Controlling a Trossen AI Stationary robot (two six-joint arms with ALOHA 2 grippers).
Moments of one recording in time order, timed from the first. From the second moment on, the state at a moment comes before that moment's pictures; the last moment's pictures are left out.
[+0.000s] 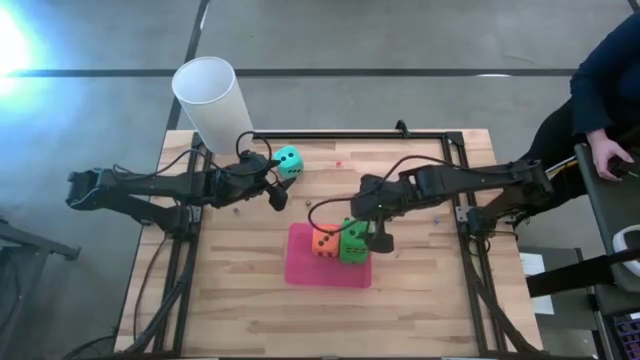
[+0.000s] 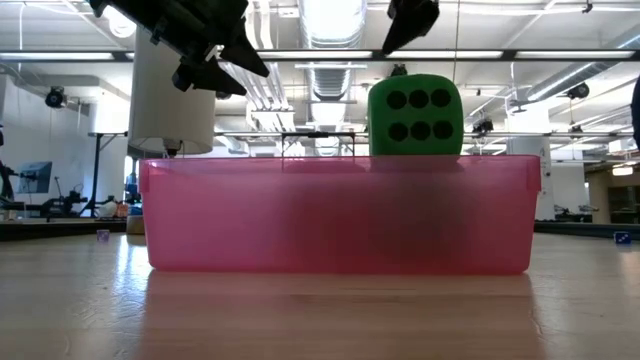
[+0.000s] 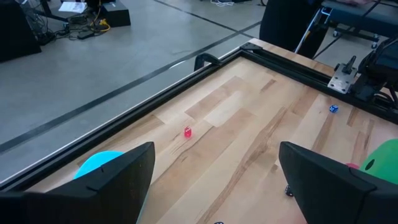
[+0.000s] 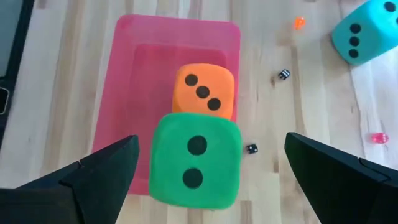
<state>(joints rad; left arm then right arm) 0.07 1.11 0.78 -0.13 -0.52 -0.34 0.12 1.53 1.52 -0.97 0.03 0.10</state>
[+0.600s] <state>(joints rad) 0.07 1.11 0.78 -0.13 -0.52 -0.34 0.12 1.34 1.52 -0.96 0.03 0.18</state>
